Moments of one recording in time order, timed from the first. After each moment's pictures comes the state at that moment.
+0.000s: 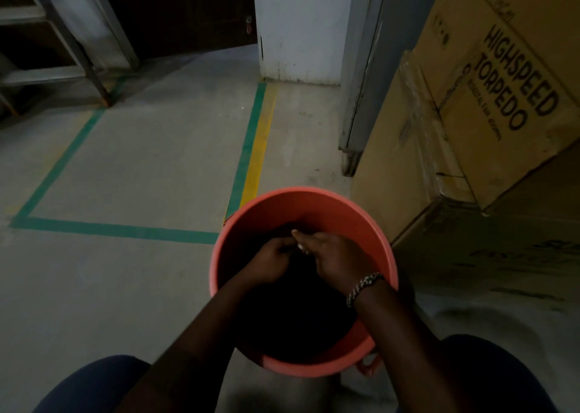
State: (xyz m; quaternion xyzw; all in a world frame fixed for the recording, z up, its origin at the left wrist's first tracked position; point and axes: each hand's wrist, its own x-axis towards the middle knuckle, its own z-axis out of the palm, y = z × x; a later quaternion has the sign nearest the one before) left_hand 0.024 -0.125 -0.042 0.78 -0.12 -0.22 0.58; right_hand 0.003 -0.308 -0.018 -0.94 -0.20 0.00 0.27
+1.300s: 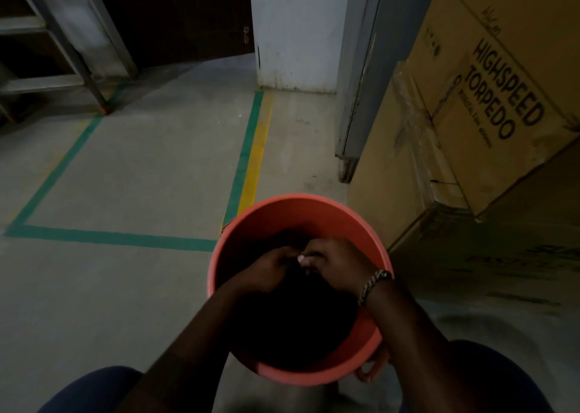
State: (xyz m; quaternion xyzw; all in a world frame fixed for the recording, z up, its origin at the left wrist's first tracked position) left_hand 0.022 -0.118 -0.036 0.79 -0.17 -0.26 0.52; right_hand 0.010 -0.315 0.005 -0.92 -0.13 0.13 0.34
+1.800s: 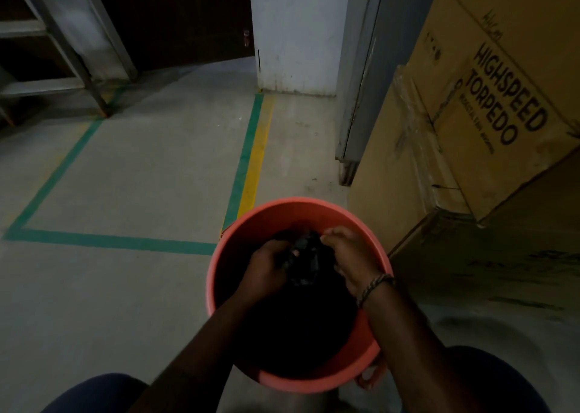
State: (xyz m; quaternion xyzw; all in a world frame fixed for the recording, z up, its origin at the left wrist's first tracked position) left_hand 0.018 -0.125 -0.040 0.85 -0.09 -0.08 0.52; right_hand 0.023 -0.305 -0.002 -0.69 0.27 0.11 0.66
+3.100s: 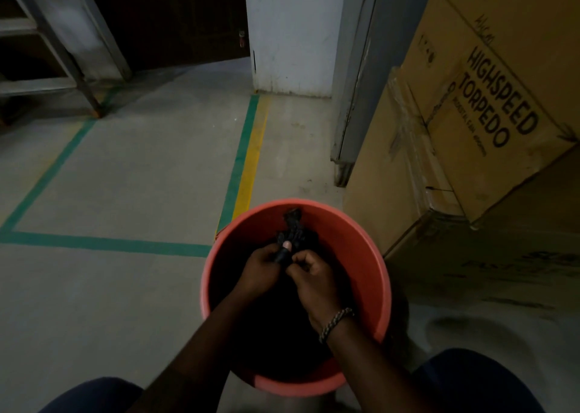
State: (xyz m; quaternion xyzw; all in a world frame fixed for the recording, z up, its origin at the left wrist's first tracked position) left_hand 0.014 -0.139 -0.015 0.78 0.05 -0.15 0.61; right_hand -0.020 -0.250 -0.033 -0.69 0.18 0.05 0.70
